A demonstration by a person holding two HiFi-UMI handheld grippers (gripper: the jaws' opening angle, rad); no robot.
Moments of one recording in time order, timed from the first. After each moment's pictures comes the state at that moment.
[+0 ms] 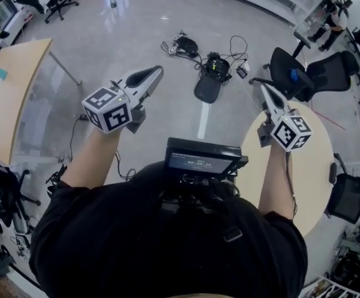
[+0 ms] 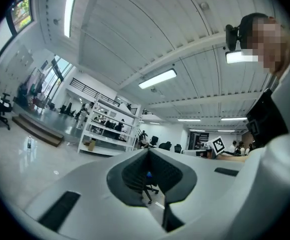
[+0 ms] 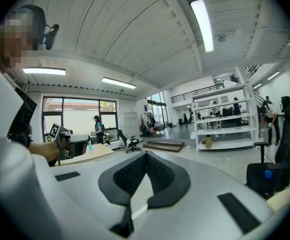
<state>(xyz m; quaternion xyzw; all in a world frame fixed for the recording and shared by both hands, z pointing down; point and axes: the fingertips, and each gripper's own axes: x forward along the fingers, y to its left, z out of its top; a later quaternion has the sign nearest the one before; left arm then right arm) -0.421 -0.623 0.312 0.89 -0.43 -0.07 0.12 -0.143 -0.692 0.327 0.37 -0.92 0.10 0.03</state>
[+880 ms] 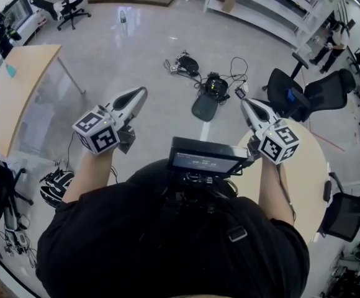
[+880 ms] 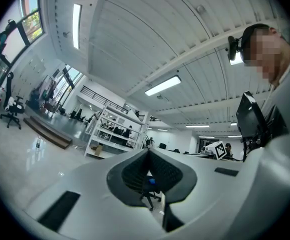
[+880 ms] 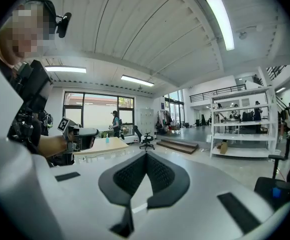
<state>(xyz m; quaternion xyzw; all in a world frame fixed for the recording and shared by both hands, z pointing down) -0.408 -0.563 0.298 0.86 -0.48 -0.12 0.11 -0.145 -0.653 0.314 0.27 -0.96 0.05 0.06</state>
